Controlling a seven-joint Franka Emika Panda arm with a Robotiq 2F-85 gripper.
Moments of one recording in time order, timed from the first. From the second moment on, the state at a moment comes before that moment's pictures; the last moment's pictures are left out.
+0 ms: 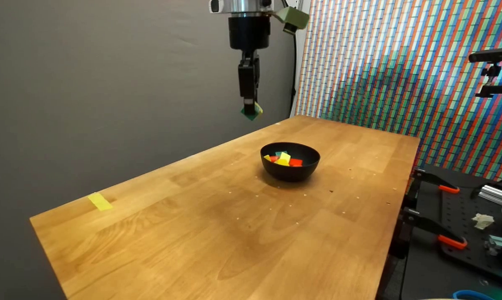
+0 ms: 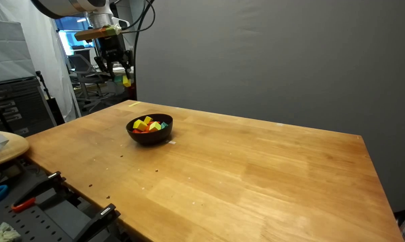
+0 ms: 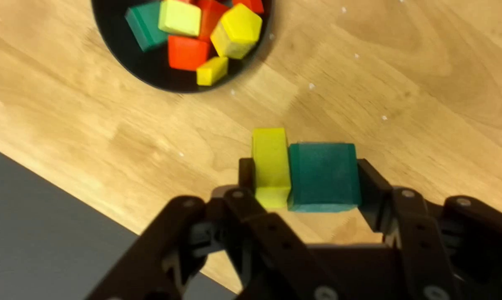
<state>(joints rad) 0.26 0.27 0.23 -1.94 -0.24 2.18 0.00</state>
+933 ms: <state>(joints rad) 0.34 0.80 0.21 -1.49 -0.23 2.04 -0.03</state>
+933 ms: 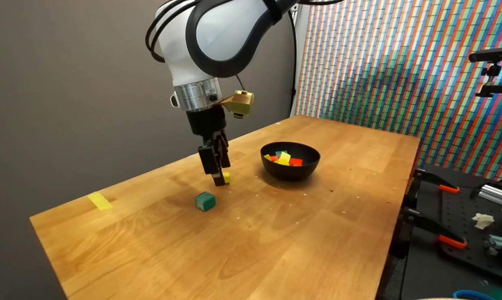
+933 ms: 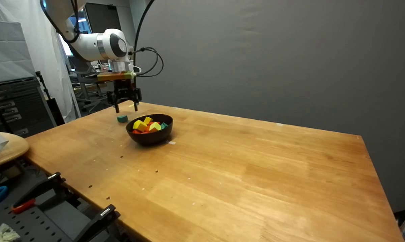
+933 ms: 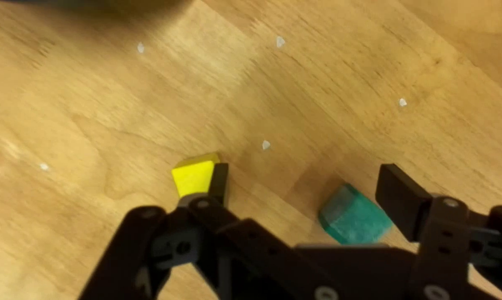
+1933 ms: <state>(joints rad) 0.17 0.52 0.11 -1.70 -0.08 1.83 0.07</state>
